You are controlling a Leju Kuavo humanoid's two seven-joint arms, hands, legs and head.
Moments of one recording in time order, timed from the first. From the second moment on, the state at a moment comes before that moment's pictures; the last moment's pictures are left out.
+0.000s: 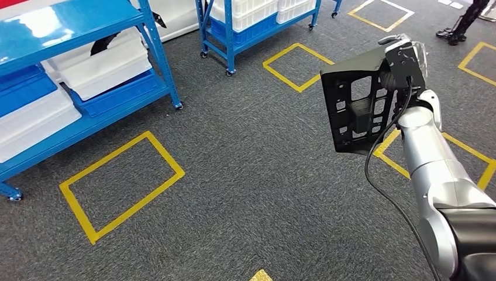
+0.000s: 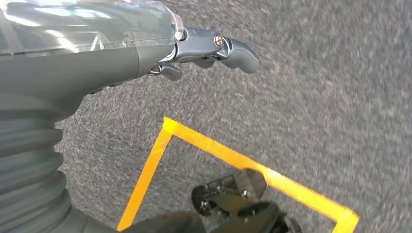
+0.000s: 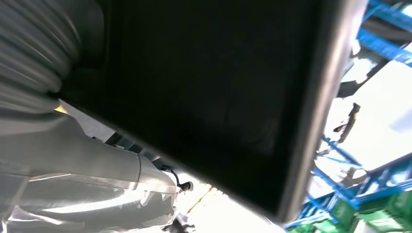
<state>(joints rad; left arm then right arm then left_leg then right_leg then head) -0.04 -0.10 0.10 -0.19 -0.32 0.24 -0.40 -1.08 -0.19 0.22 -0.63 0.25 -0.34 -0.43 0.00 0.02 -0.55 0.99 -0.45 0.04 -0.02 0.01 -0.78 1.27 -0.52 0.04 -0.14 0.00</state>
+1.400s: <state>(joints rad) -0.04 -0.10 0.10 -0.19 -0.33 0.23 -0.37 -1.08 -0.16 0.23 -0.59 0.25 -0.33 -0.43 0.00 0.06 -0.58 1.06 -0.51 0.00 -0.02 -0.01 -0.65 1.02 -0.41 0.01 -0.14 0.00</state>
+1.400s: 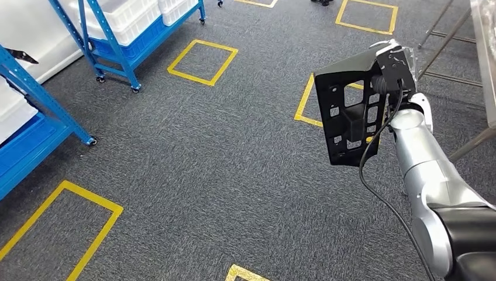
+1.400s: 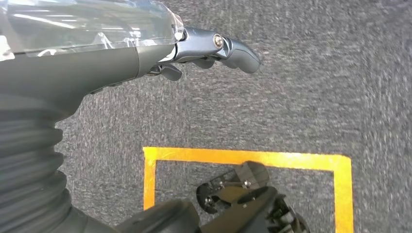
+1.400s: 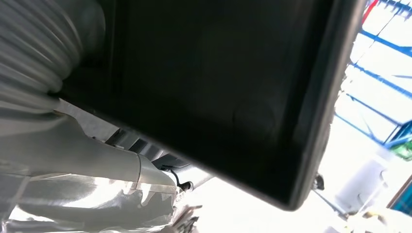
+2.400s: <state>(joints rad) -0.04 -0.09 0.10 -0.19 -0.35 0.23 -0.37 -1.15 -0.18 0.22 -0.59 0.32 -0.32 -0.36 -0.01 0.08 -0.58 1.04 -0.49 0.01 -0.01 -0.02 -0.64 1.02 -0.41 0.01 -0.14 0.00</state>
